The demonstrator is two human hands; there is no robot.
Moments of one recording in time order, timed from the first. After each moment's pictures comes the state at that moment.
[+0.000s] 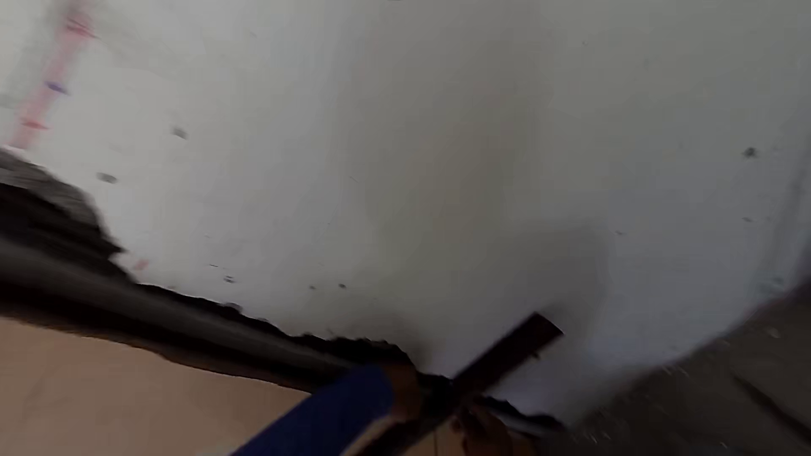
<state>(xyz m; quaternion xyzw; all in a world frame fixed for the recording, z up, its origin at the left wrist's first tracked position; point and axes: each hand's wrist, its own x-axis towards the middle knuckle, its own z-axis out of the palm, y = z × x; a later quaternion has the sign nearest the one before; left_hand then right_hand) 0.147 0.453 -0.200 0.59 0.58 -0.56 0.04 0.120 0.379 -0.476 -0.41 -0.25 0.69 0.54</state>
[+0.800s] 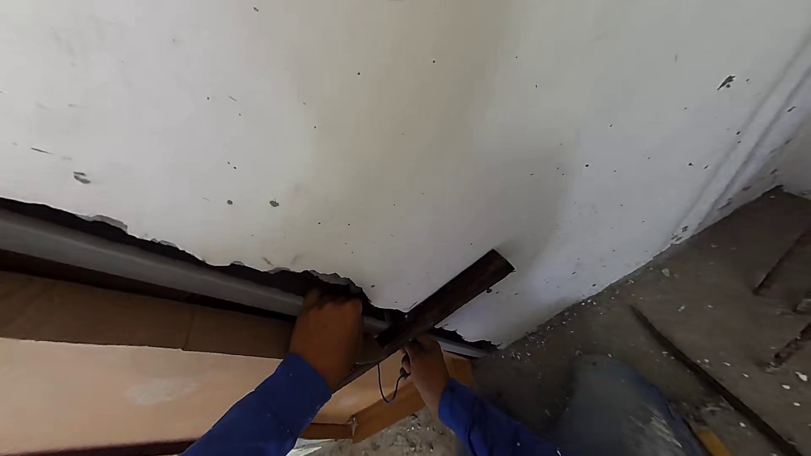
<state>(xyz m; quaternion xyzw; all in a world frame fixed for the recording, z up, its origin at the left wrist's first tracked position) 0.066 0.425 -0.249 0.78 0.50 -0.23 -0.31 0.106 0.397 -0.471 -0.31 -0.11 0.77 0.55</state>
